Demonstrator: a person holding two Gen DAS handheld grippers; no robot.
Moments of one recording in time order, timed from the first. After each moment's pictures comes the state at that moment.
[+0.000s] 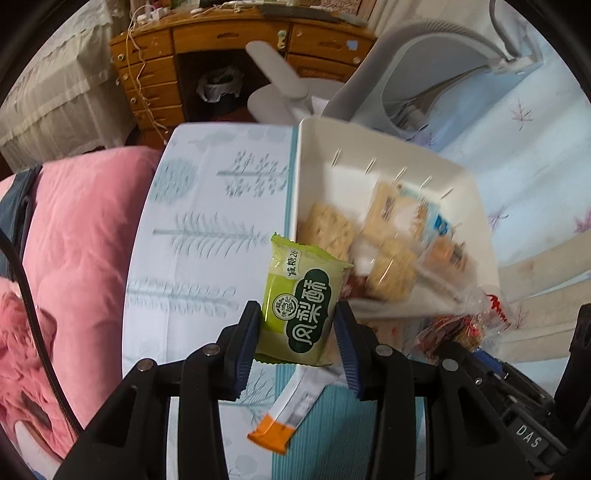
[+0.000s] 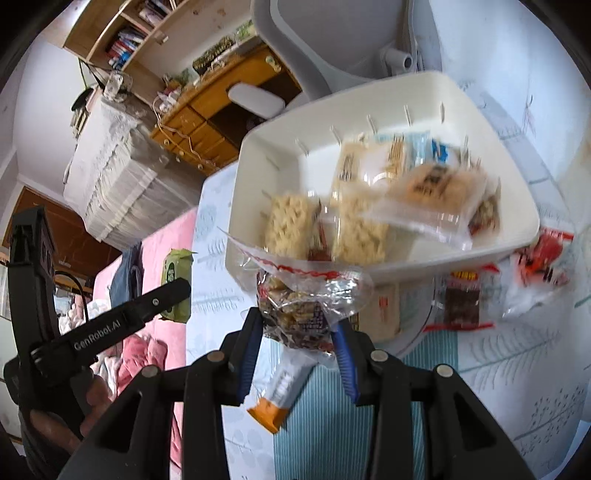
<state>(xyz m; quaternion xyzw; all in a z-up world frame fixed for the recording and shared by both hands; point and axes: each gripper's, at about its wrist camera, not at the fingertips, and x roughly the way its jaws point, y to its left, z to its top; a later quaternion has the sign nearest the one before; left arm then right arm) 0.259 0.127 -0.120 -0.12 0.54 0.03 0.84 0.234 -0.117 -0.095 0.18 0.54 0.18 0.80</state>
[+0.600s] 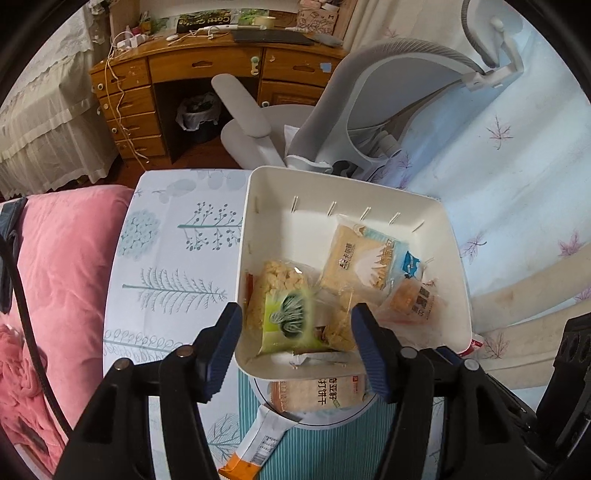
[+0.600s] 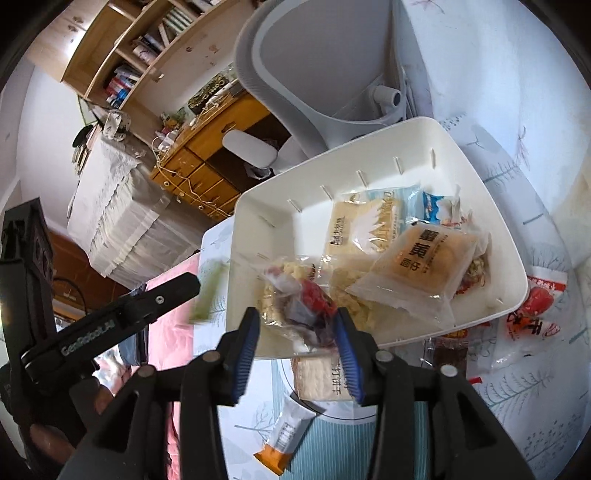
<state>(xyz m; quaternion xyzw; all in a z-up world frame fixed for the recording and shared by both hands) 0.301 0.093 -0.097 -0.11 0.50 0.01 0.86 0.272 -0.135 -0.081 0.21 0.50 0.16 0.83</state>
